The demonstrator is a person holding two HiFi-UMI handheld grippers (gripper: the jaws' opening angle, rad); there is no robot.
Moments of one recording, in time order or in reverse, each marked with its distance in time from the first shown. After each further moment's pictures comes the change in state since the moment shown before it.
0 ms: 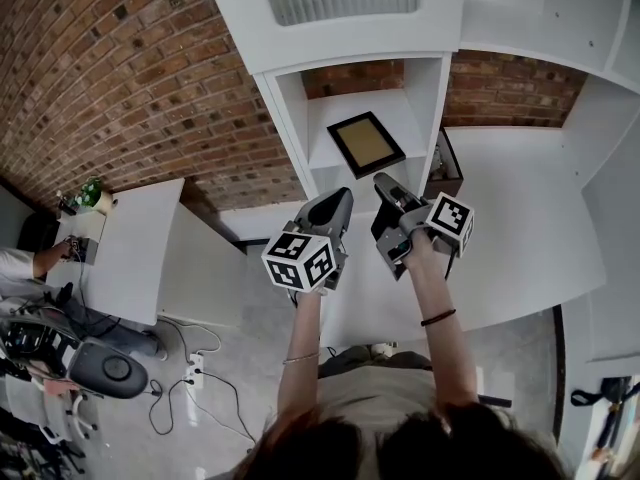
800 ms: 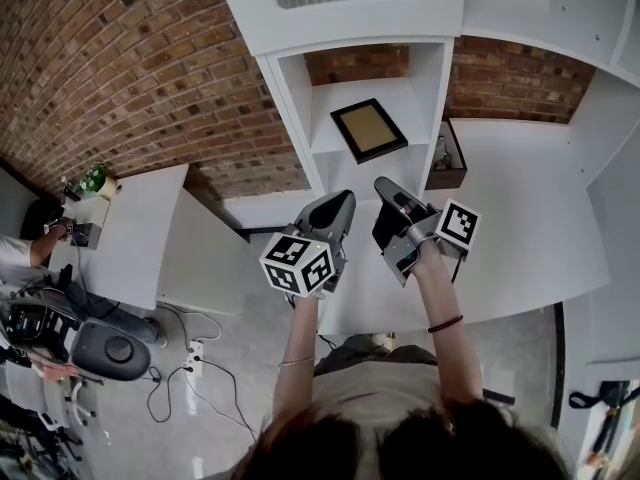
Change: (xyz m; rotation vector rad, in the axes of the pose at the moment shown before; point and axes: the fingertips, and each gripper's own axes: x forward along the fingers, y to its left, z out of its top) left arm -0.024 -0.020 -0.014 0.011 -0.001 -0.014; right arm -0.027 0.016 -0.027 -0.018 0.104 0.133
